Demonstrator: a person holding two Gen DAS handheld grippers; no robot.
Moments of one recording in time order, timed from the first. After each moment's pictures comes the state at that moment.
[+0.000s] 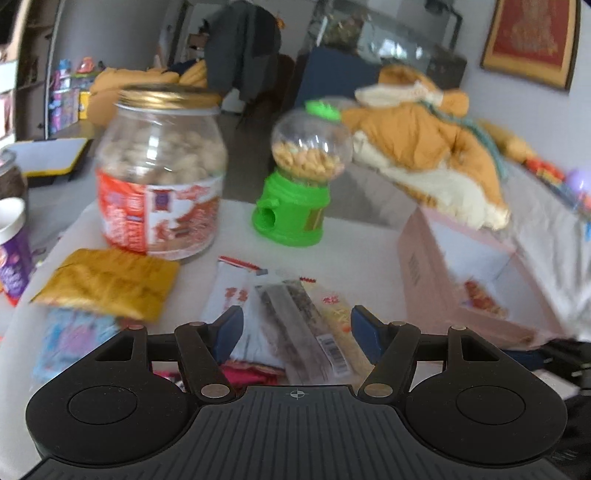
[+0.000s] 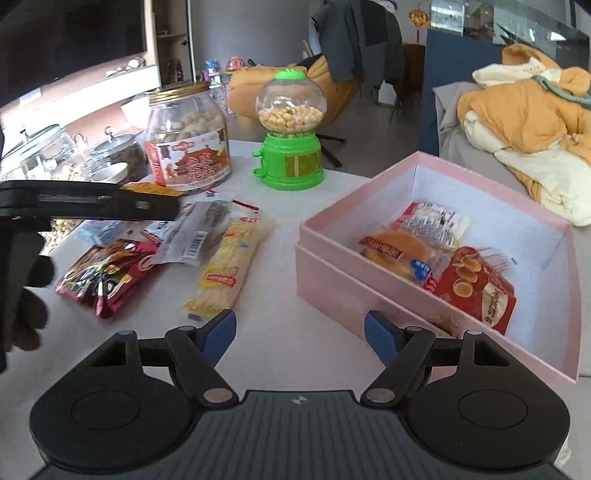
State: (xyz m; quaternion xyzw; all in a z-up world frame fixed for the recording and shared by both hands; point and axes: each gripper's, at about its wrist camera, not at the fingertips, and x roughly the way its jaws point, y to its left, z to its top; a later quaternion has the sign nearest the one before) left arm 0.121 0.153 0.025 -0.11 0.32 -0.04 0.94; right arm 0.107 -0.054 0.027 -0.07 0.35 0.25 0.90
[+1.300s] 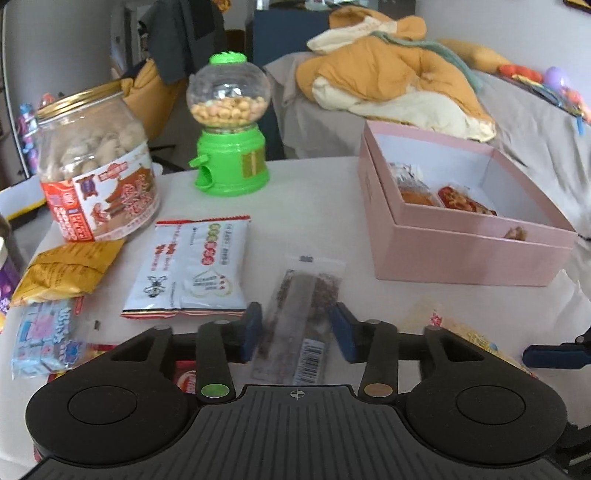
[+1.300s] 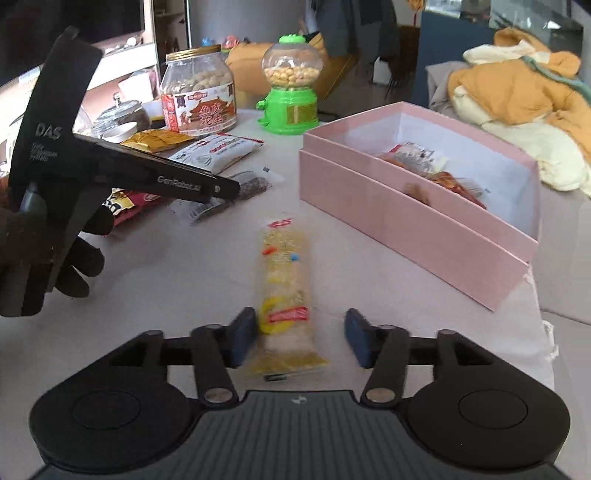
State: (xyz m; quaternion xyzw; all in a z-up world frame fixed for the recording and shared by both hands) left arm 0.099 0.088 0.013 0.01 0.37 -0.06 0.93; right arm 0.032 -0.089 0.009 -0.09 0.37 0.23 0.89
